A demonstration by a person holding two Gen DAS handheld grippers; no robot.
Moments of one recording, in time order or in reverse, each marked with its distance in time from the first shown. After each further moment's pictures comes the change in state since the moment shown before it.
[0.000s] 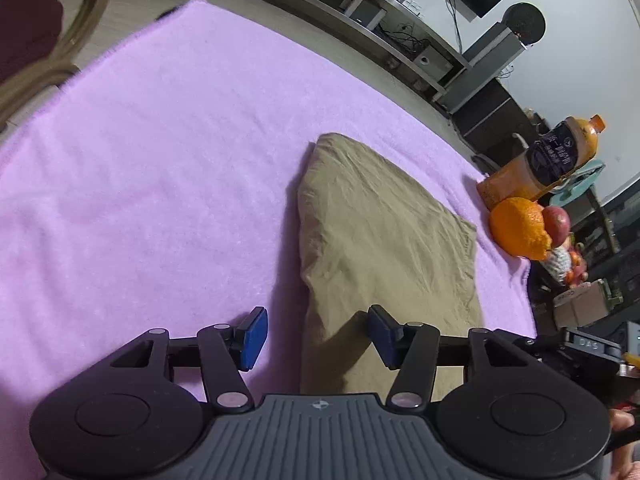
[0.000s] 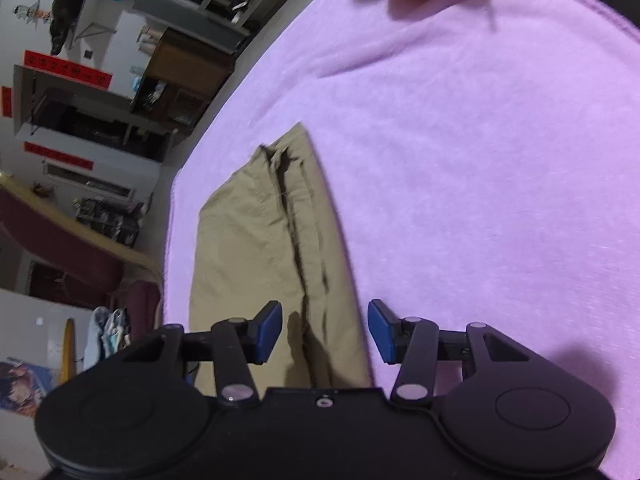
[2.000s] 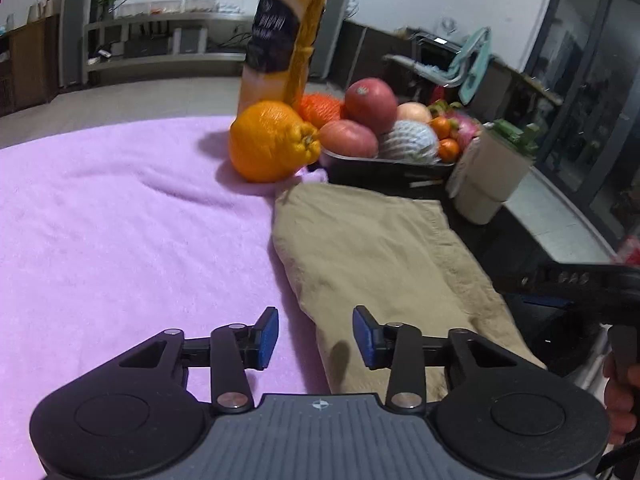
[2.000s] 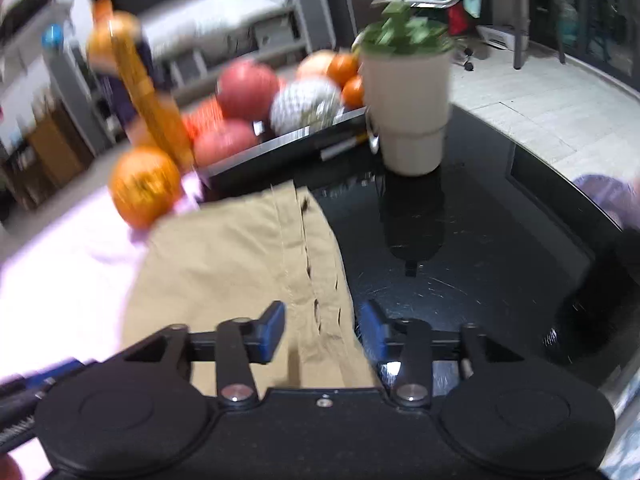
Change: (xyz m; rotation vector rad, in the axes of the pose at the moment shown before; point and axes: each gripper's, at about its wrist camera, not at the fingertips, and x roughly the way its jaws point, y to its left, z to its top) left arm 0.092 -0.297 -0.128 0.574 -0.054 -0.033; right arm -0.239 -0.099 0.000 -0.136 -0.549 -0.551
